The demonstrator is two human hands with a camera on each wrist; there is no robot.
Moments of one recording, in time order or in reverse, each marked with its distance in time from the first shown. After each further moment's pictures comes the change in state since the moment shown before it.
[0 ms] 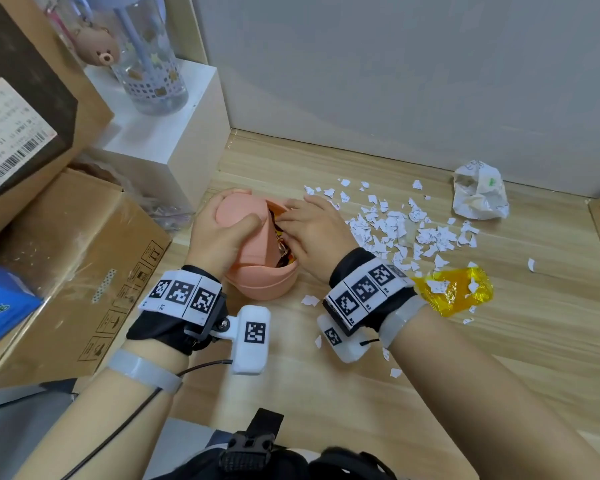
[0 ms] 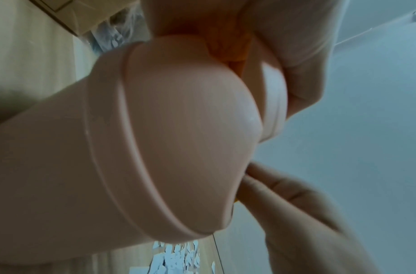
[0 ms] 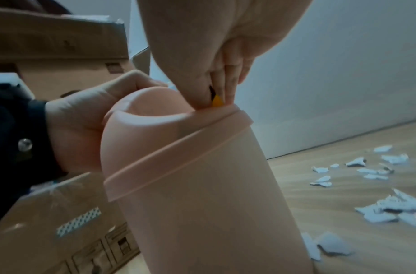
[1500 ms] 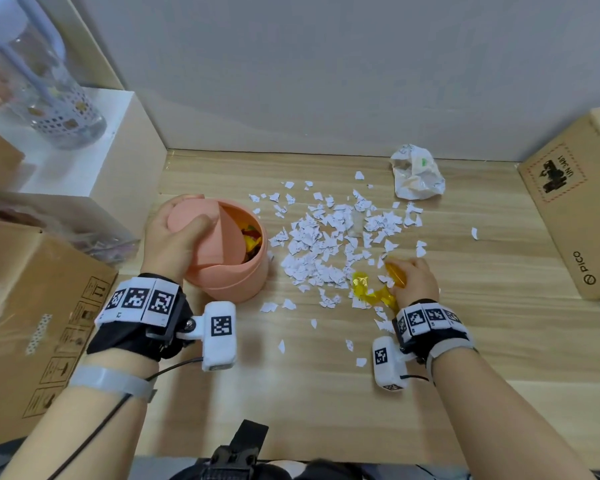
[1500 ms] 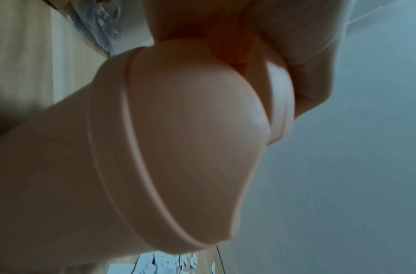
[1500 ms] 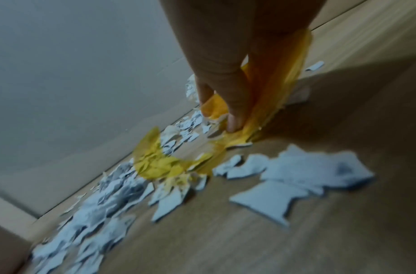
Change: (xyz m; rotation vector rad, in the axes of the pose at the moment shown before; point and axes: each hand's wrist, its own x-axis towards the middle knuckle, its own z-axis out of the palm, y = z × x) left_hand 0.003 0.015 0.031 0.067 -0.008 -0.084; right_hand -0.189 0.124 -0.010 0.161 0.032 1.177
